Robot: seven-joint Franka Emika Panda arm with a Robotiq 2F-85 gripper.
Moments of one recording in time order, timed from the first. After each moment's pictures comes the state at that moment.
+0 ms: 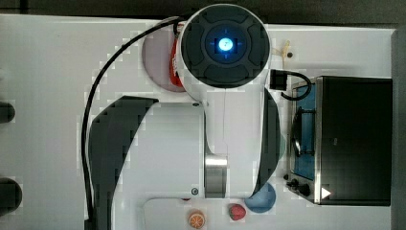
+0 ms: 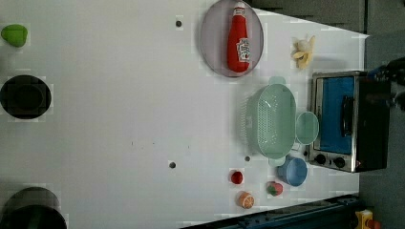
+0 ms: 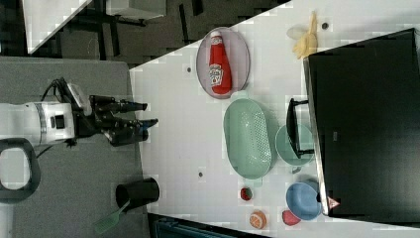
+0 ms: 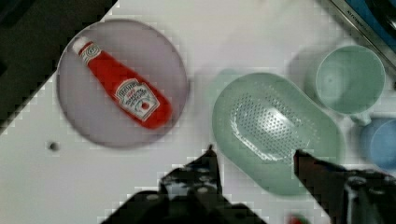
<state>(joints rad) 0.01 -0.03 -0.01 -1.79 -0.03 0.17 0.07</state>
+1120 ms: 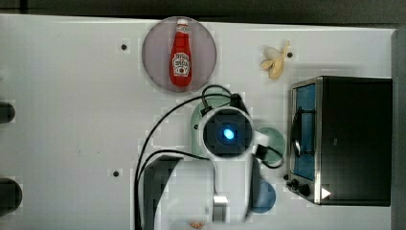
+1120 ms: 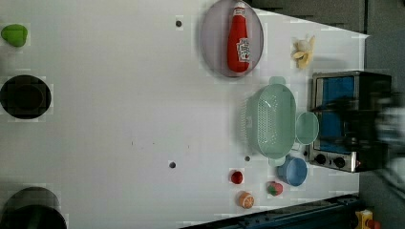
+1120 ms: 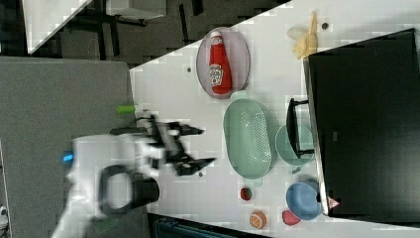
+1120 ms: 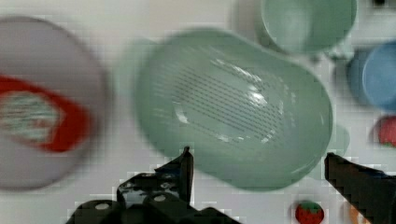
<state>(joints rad) 0.01 -0.10 -0.04 -2.37 -0.05 0.64 0.35</state>
